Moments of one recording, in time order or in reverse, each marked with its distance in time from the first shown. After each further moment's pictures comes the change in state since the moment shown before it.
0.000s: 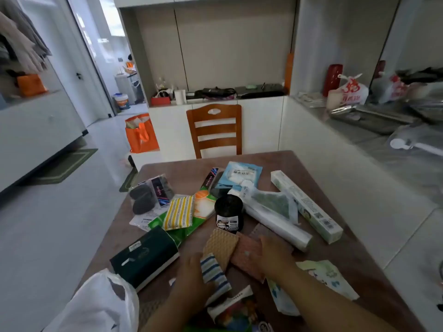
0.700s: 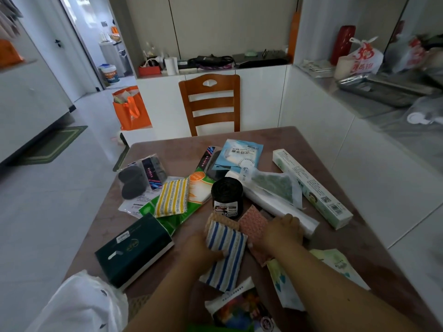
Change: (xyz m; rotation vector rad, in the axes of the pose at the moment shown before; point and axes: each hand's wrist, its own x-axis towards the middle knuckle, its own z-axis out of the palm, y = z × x) left_hand 0.061 0.025 0.009 -0.225 -0.091 -0.223; right_hand 0.043 0.004 0.000 -0.279 -0.110 0.362
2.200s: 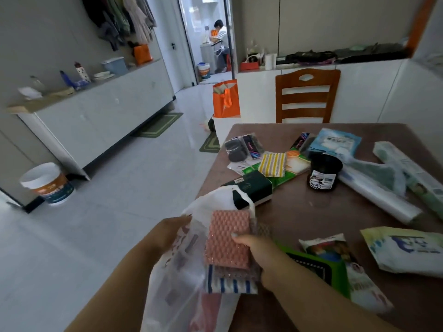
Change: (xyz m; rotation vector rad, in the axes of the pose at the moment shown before) left_hand -0.207 -0.215 -0.178 -0.429 0.212 -0.204; right_hand -0.279 -0.141 0.071 1.272 -0.837 -0.207
